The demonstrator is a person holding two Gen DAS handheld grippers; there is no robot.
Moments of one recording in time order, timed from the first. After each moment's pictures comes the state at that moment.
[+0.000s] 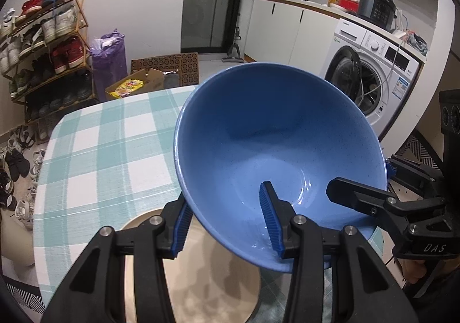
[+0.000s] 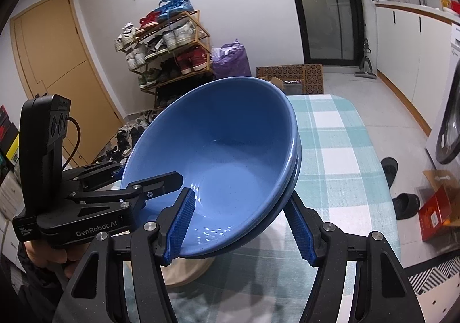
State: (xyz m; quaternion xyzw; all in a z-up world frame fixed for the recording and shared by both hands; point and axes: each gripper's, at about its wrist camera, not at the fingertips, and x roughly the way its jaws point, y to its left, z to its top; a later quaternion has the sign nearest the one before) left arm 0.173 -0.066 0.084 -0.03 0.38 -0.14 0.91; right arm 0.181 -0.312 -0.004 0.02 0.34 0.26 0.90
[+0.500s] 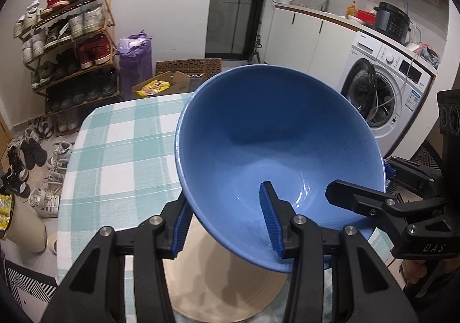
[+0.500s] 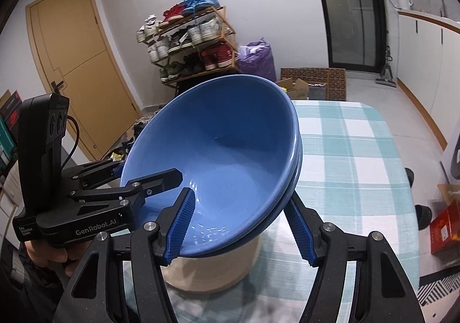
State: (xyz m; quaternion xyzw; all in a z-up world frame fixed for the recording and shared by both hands) left arm 0.143 -0.017 0.092 -0.04 0.37 -0.10 0.92; right arm 0.165 -0.259 0.008 0.00 0.34 0.31 0.89
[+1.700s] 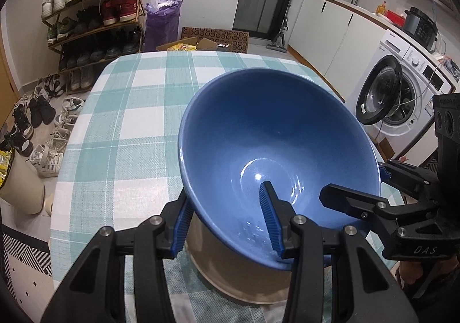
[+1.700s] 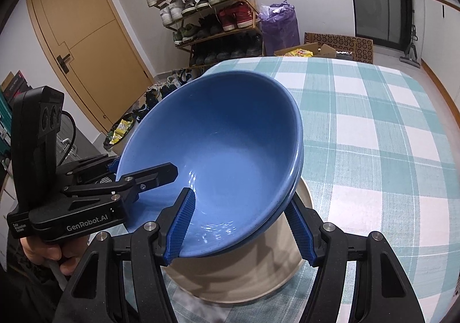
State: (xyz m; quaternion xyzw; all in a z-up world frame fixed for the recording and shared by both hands) left arm 0.134 0.034 0.023 -0.09 0.43 -0.06 0.90; right arm 0.187 -0.187 -0.067 -0.02 0.41 0.34 0.84
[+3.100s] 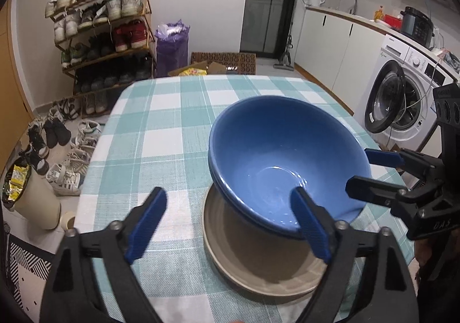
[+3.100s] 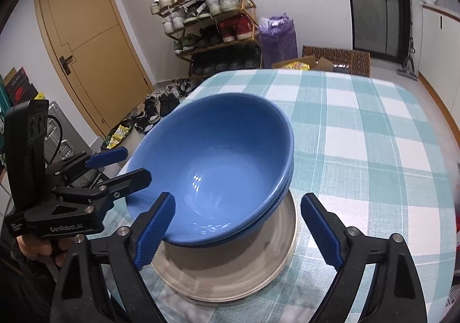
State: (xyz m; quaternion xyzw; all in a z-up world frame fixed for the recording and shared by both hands) left arm 0.103 0.040 0.039 -0.05 0.36 -0.03 0.93; right arm 0.179 -0.206 -0.058 -0.03 0.37 0.34 0.86
